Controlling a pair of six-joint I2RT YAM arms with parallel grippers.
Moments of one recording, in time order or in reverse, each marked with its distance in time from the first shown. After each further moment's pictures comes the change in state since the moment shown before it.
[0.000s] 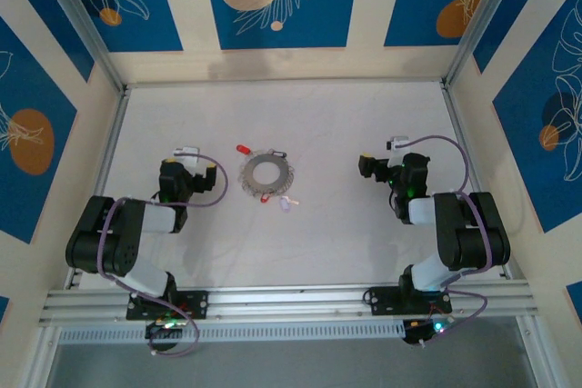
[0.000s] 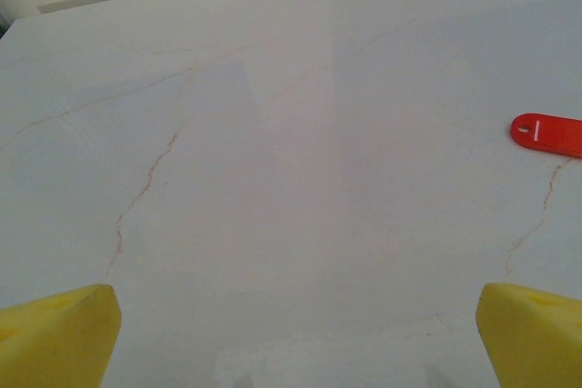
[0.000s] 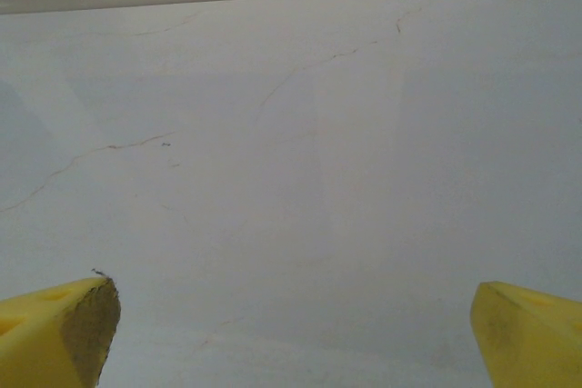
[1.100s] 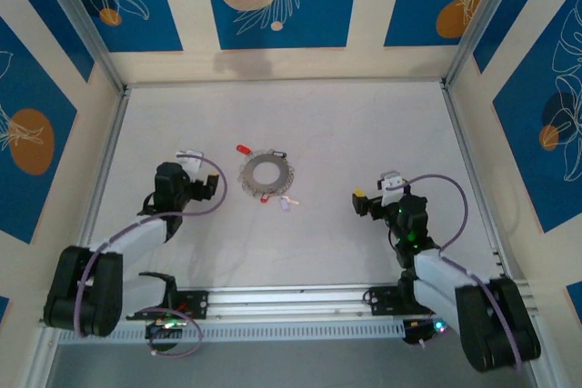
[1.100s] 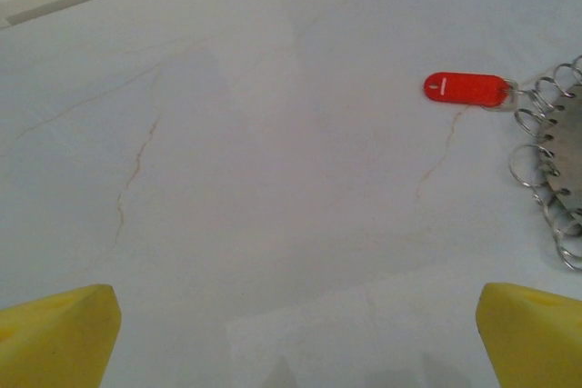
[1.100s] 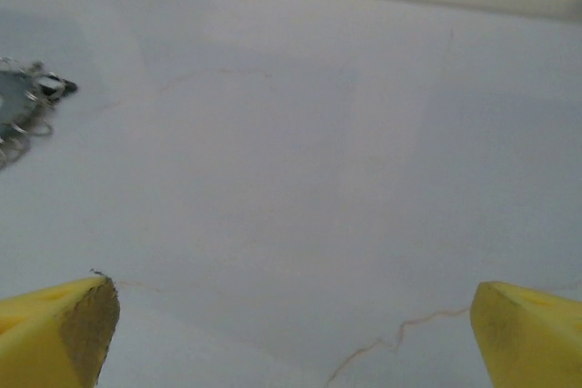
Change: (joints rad) left arm -0.057 -0.328 0.012 -0.420 0.021 0.073; right arm 0.151 -0.537 -0.359 -0.120 0.087 -0.105
